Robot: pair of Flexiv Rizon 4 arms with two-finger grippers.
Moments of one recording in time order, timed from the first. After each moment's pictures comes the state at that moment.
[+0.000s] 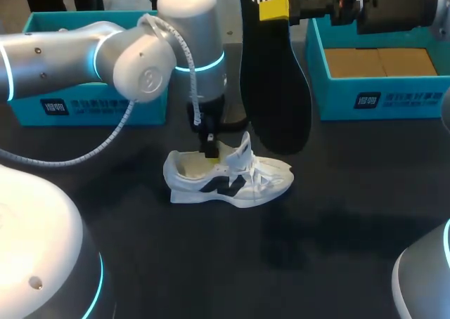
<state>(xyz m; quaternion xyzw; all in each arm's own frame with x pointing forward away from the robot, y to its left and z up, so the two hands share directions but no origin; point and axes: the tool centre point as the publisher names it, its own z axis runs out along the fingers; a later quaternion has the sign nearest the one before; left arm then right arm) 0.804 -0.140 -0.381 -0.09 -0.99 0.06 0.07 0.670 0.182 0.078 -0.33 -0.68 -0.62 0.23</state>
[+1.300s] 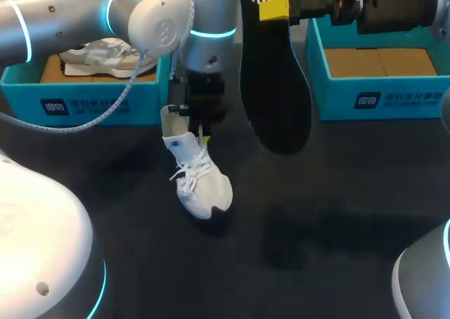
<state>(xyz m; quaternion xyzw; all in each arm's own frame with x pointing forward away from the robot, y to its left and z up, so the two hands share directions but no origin) 0.832 -0.112 -0.350 -0.63 -0.76 0.02 0.12 0.670 0.182 0.078 -0.33 -0.68 -0.62 0.23</state>
